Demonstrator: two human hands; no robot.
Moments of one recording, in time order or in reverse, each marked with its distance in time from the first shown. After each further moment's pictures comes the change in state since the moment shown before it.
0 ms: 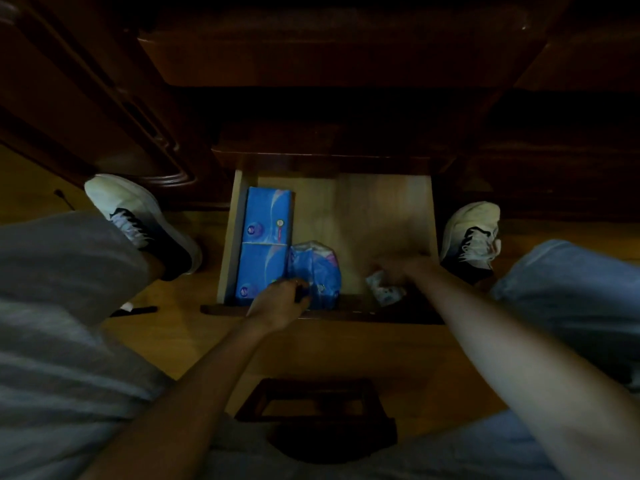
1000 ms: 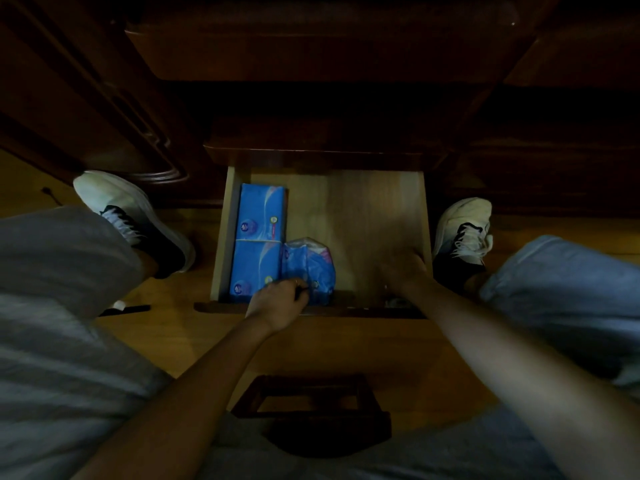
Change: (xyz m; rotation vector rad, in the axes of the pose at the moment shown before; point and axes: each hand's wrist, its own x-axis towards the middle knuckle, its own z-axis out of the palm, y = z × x) left_hand 0.003 -0.003 0.015 0.055 0.087 0.057; right_hand -0.003 0.010 0.030 -0.687 0.314 0.005
